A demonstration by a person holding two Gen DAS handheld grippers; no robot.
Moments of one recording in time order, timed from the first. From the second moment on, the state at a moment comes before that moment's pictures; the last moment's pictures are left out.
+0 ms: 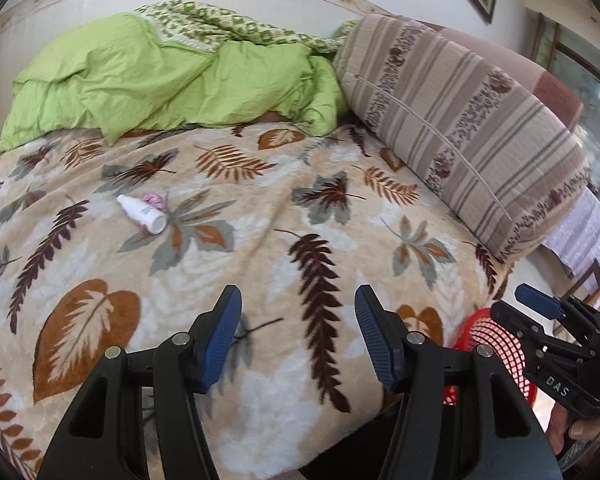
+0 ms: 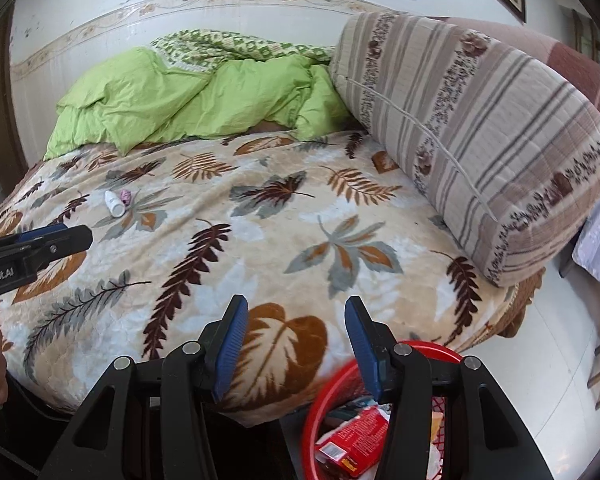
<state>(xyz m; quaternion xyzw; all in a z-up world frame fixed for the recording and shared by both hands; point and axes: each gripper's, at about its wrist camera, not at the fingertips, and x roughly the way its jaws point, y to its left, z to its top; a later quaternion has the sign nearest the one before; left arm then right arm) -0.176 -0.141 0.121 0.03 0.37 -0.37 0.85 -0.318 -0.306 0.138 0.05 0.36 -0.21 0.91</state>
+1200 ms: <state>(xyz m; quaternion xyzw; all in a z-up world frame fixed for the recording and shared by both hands) 0.008 0.015 0.056 -0.11 0.46 -0.16 0.87 0.085 -0.222 0.026 0.13 0.49 0.04 0.86</state>
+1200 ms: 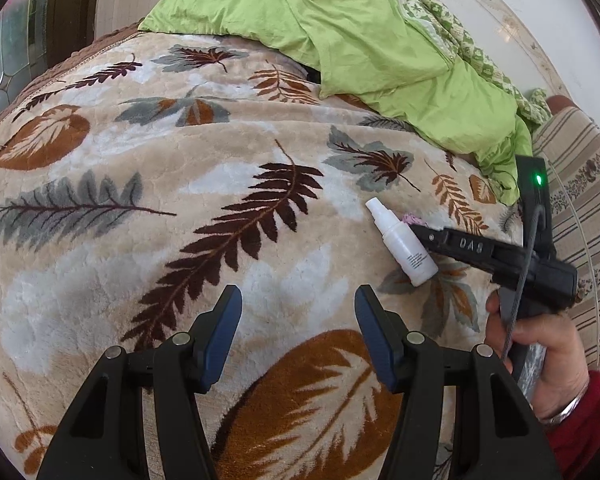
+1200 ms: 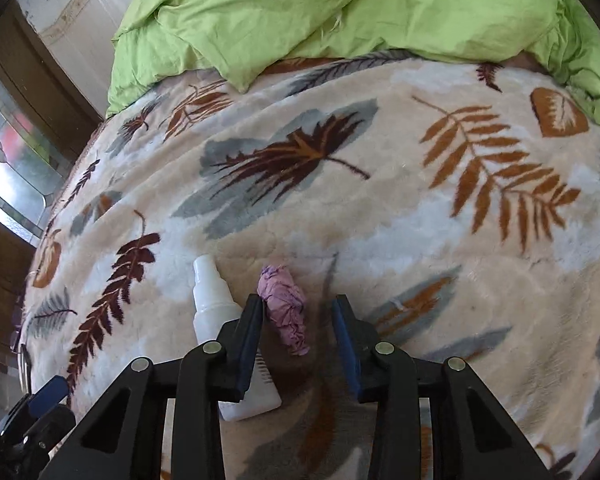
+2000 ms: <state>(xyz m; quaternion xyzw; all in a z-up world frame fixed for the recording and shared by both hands) 0.050 -0.048 0.045 -0.02 0.44 -0.20 0.87 -0.026 -0.201 0.048 0.18 0.42 0.05 0.89</state>
